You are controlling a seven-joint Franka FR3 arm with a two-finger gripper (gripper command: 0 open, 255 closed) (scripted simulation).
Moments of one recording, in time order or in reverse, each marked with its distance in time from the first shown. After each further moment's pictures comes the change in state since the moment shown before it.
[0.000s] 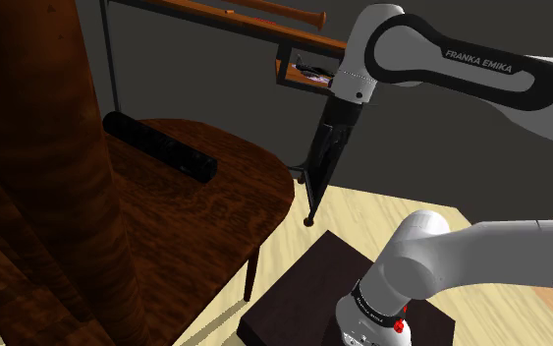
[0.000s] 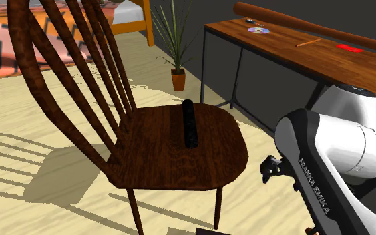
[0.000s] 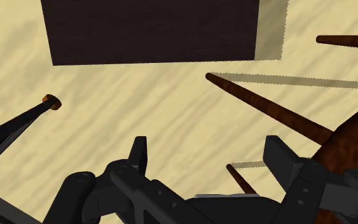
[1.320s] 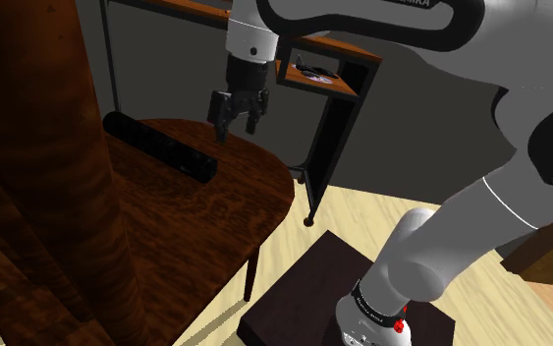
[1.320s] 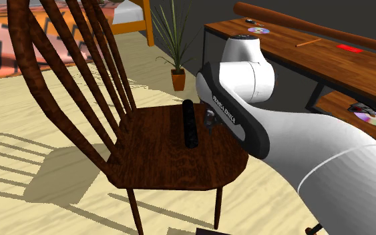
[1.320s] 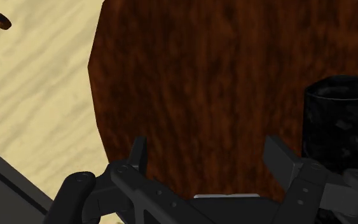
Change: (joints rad) arm 0.105 0.526 0.308 0.509 0.028 0.080 0.266
